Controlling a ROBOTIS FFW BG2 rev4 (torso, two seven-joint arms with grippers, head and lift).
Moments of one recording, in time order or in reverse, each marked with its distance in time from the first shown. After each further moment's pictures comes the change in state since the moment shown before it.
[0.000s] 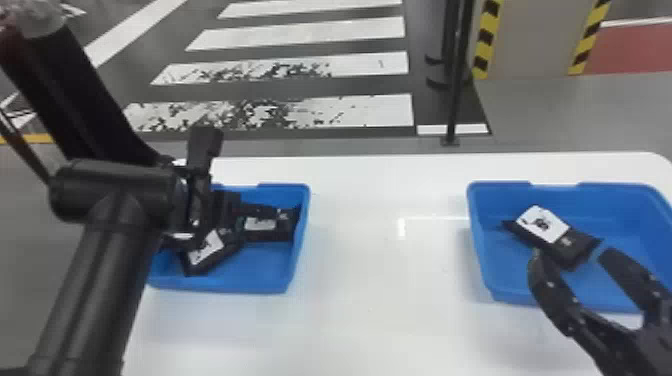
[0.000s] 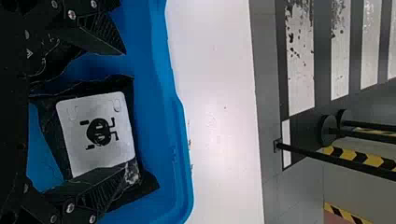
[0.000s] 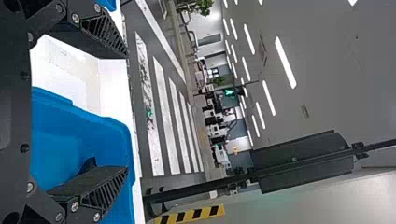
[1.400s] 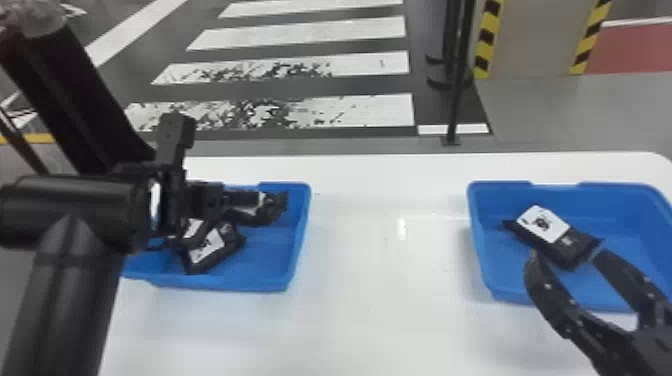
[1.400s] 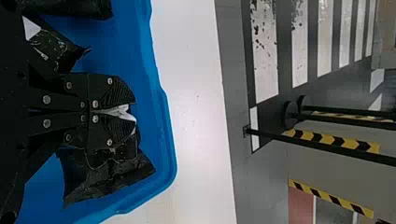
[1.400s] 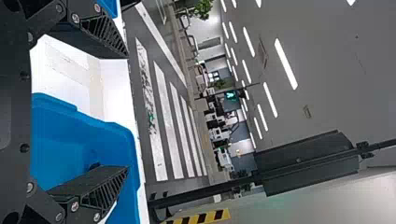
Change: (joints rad) left arm 0.162 0.013 0.123 -0.307 0.014 -0.014 -0.091; right arm -0.001 -0.005 0.004 0.003 -0.026 0.013 0.010
